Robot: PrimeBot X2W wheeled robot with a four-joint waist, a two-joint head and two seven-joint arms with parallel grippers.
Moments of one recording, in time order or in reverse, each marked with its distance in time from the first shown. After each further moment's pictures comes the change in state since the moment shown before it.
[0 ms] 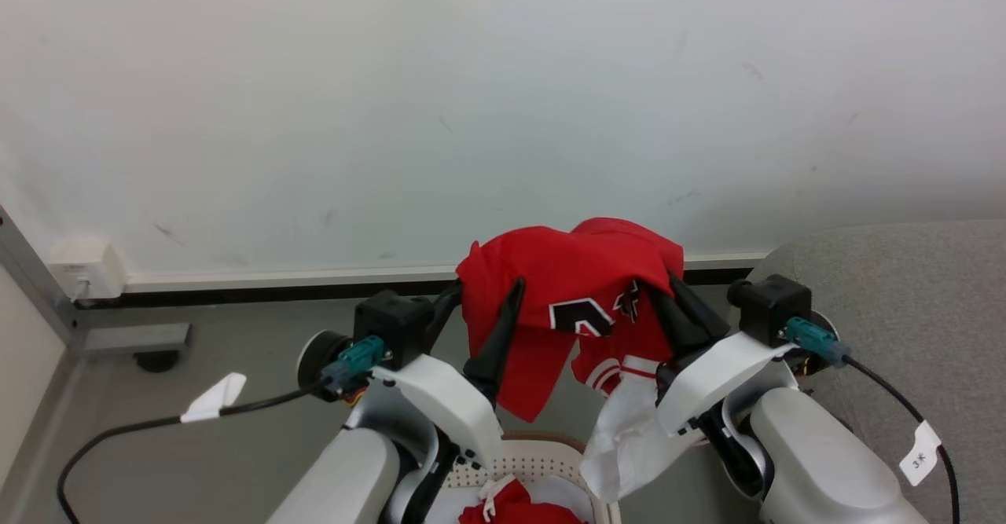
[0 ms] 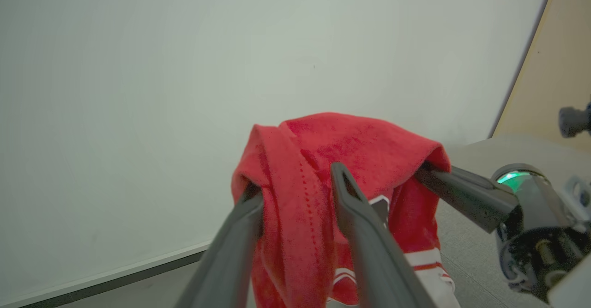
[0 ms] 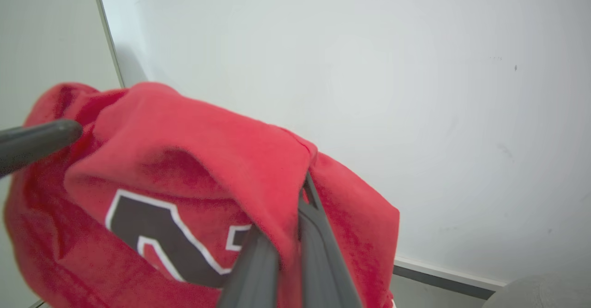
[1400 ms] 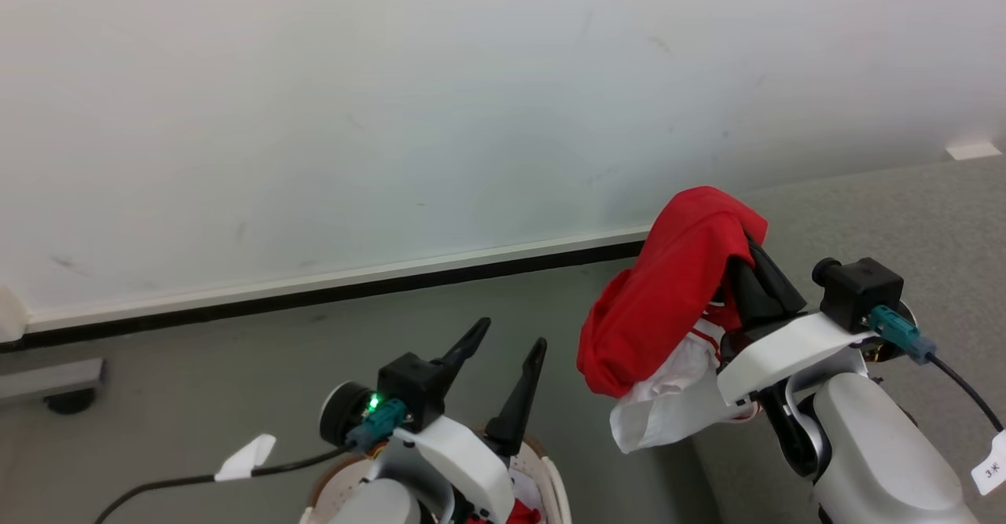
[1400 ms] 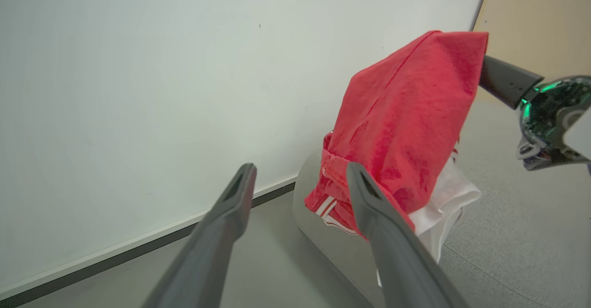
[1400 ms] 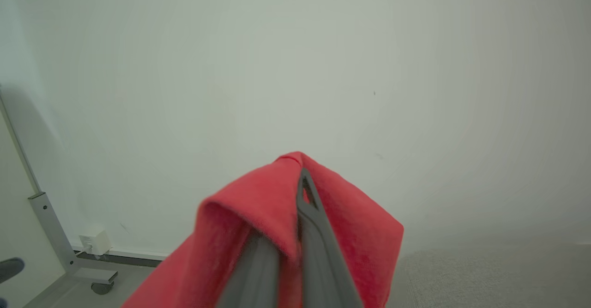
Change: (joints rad) left arm 0.062 0.006 -0.079 0.113 0.008 -0.019 -0.142; right arm 0.047 -0.027 -0.254 -0.096 -0.111 0.000 0.000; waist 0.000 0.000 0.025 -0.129
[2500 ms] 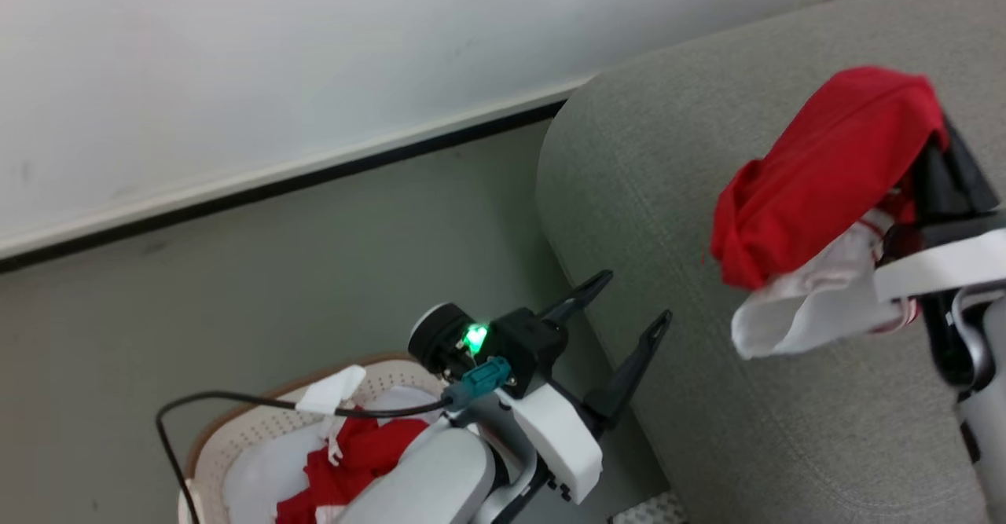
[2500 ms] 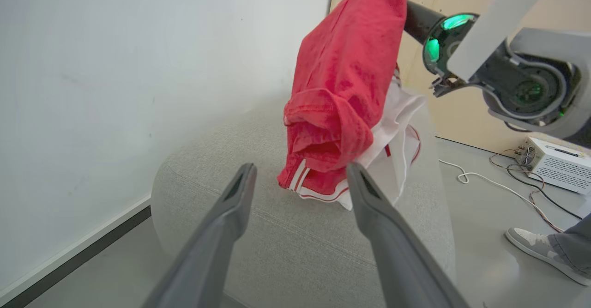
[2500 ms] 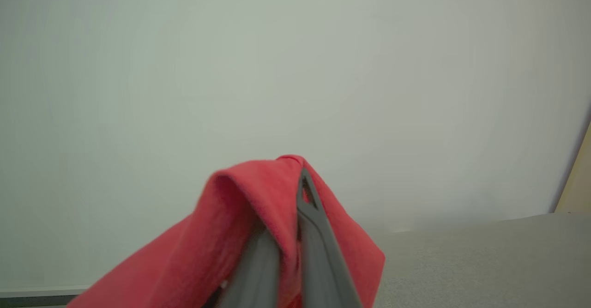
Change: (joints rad) left arm -0.146 -0.040 -0.155 -0.096 0.043 -0.046 0.072; right arm -0.030 -0.175 -0.179 -0.203 -0.040 0.000 0.000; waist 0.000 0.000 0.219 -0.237
